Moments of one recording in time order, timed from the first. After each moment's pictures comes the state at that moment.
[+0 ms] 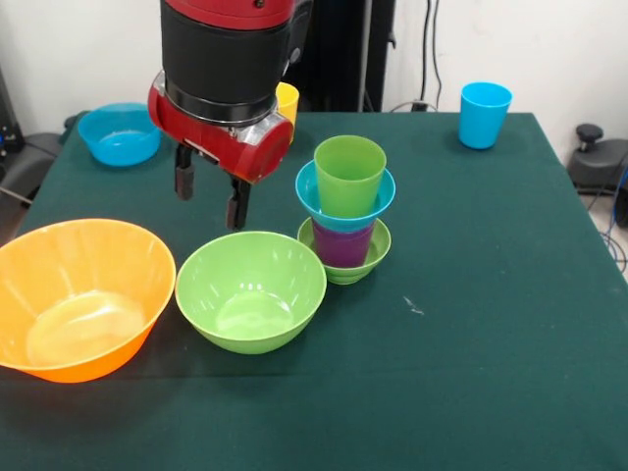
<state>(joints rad) -0.26 -0.46 -0.08 1.04 -0.11 1.02 2.12</state>
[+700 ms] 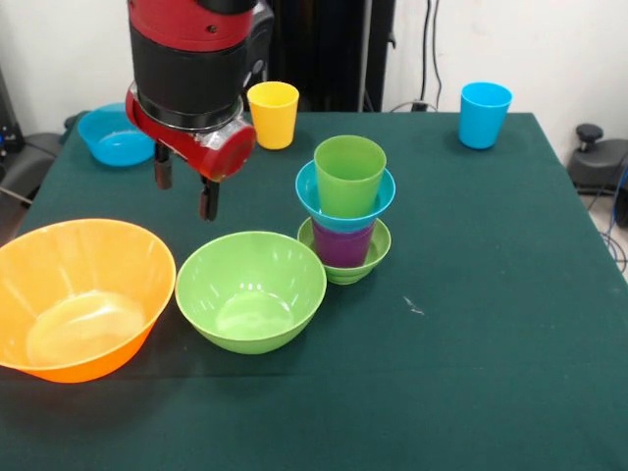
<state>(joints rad) -0.29 -0.45 -0.12 1.13 -0.10 0.98 2.12</state>
